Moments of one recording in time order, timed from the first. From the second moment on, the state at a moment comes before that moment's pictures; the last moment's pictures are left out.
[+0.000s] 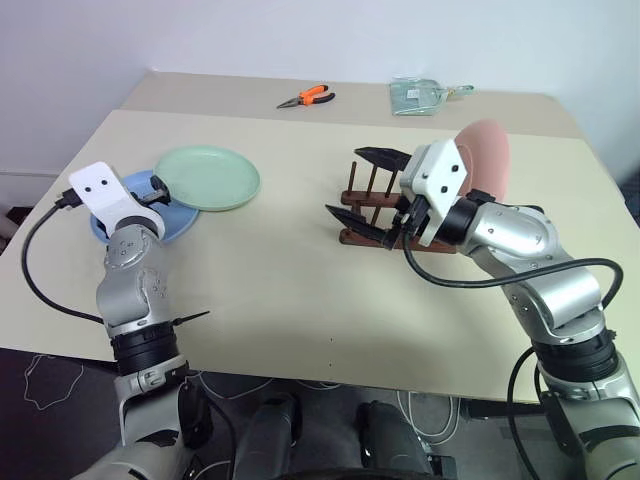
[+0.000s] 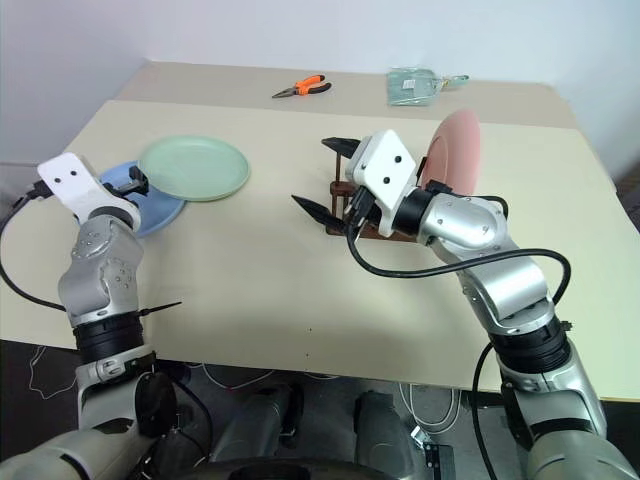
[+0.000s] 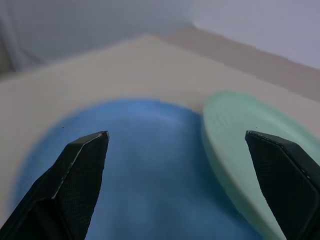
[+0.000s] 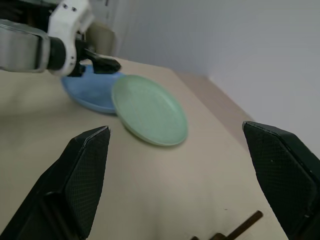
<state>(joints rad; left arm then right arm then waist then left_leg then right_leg) -0.61 0.17 0.54 0.06 -0.32 0.62 0.18 -0.56 -0.61 0.16 -0.44 0.40 0.44 0.60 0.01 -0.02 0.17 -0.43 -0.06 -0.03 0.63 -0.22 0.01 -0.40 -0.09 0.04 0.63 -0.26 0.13</state>
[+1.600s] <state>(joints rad) -0.63 0.00 0.31 -0.33 -0.96 0.84 0.07 -0.67 -0.53 0.38 -0.13 -0.37 0.04 0.50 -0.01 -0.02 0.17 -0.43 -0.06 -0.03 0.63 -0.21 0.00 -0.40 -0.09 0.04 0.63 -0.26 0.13</state>
